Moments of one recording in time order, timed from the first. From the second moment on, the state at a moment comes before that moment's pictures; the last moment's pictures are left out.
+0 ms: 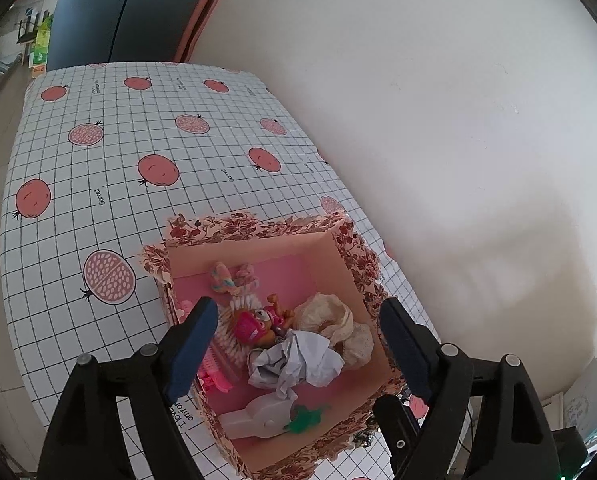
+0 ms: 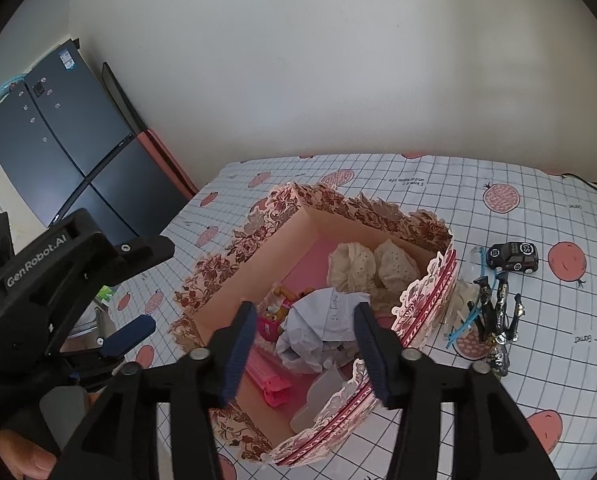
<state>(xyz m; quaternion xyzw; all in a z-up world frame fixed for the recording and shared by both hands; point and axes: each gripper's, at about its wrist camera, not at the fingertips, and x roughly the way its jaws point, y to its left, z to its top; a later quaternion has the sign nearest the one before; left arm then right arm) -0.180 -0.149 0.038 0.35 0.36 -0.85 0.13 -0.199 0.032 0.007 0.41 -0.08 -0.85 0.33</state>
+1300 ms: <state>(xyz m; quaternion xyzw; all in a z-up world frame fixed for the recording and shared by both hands) -0.182 -0.108 0.066 0.31 0.29 -0.90 0.10 -0.207 0.100 0.034 0.39 -0.08 -0.89 0.23</state>
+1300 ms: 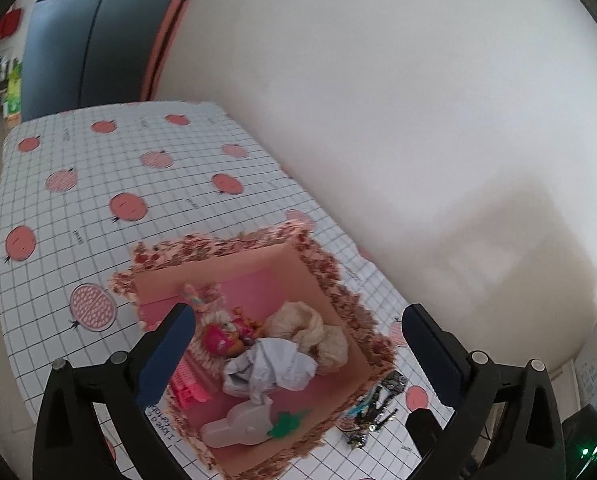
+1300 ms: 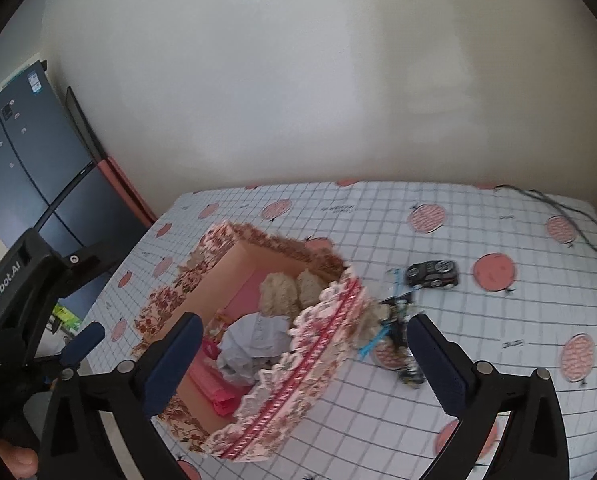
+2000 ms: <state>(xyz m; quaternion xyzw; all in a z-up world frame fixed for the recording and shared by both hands) -0.188 0.008 0.079 0.29 0.18 -0.94 -0.02 -0.215 0.236 0.047 0.37 -0.16 -0.91 0.13</state>
